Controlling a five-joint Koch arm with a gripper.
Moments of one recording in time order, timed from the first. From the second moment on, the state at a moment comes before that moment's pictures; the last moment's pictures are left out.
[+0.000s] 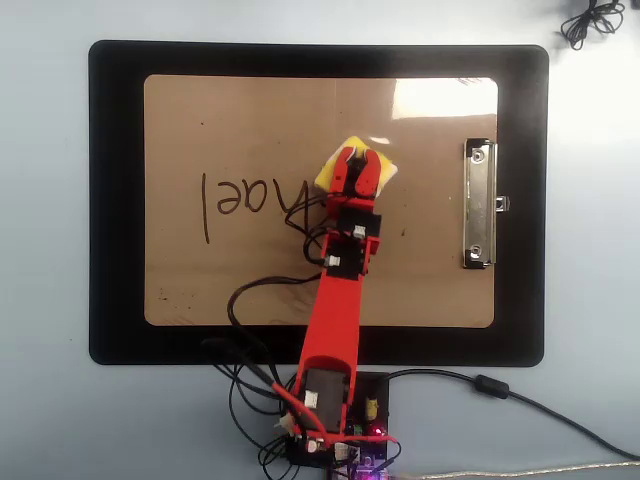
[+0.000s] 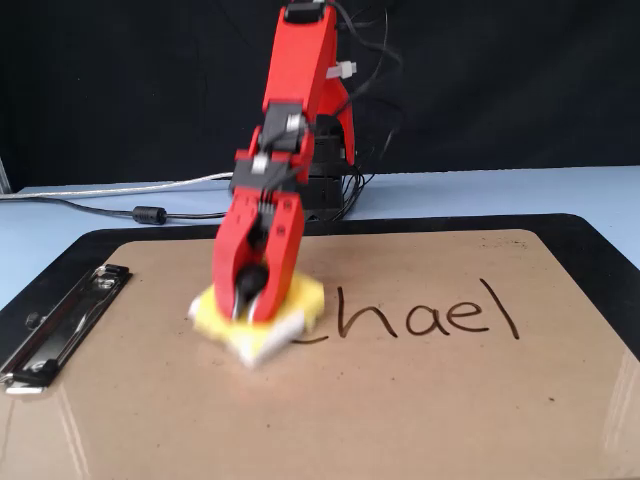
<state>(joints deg) 4.3 71.1 107.9 -4.2 -84.3</state>
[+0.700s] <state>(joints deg) 0.0 73.7 112.0 -4.9 -84.5</state>
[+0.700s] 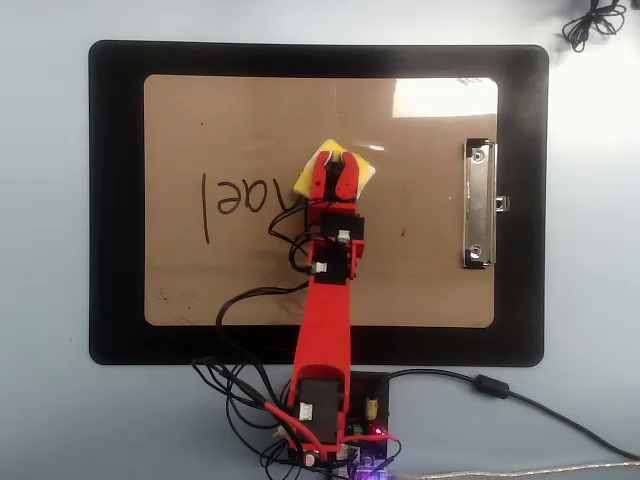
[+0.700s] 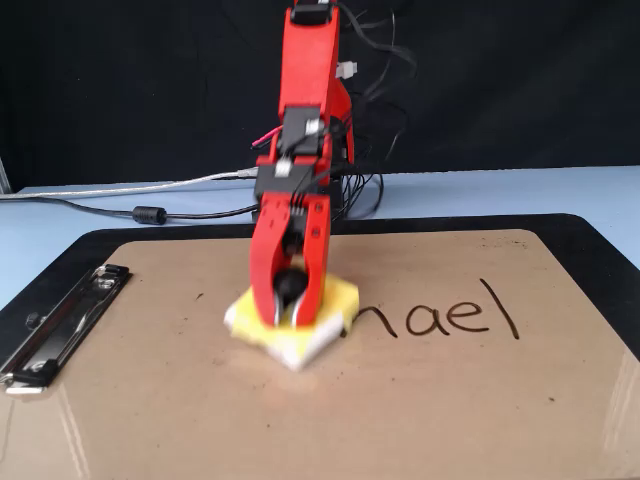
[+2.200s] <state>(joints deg) 17.1 94.9 145.6 -17.1 -82.1</state>
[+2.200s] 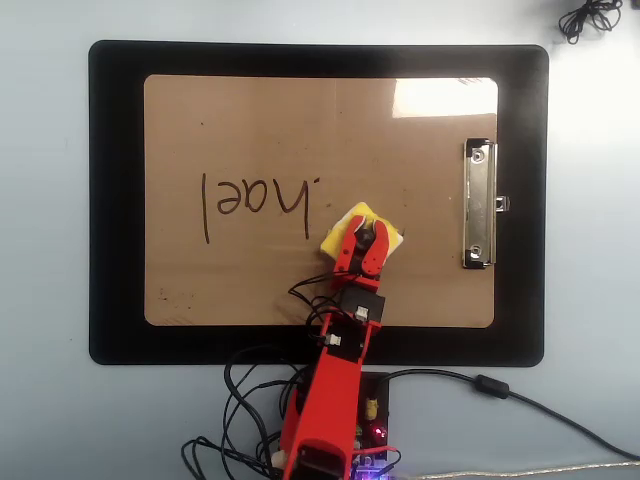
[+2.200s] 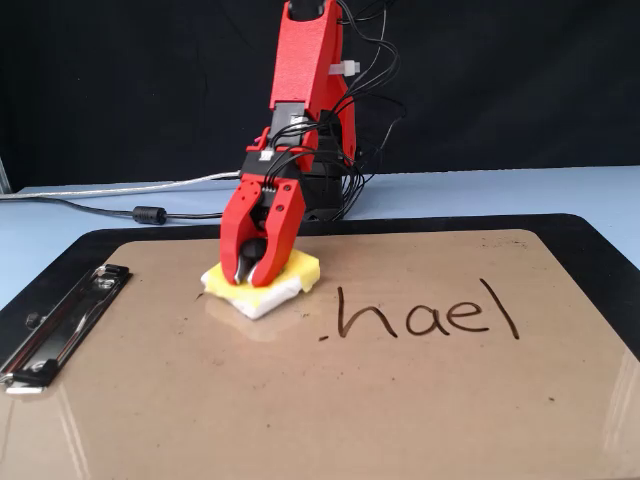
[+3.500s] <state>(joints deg) -8.0 102.6 146.9 -9.5 -87.7</state>
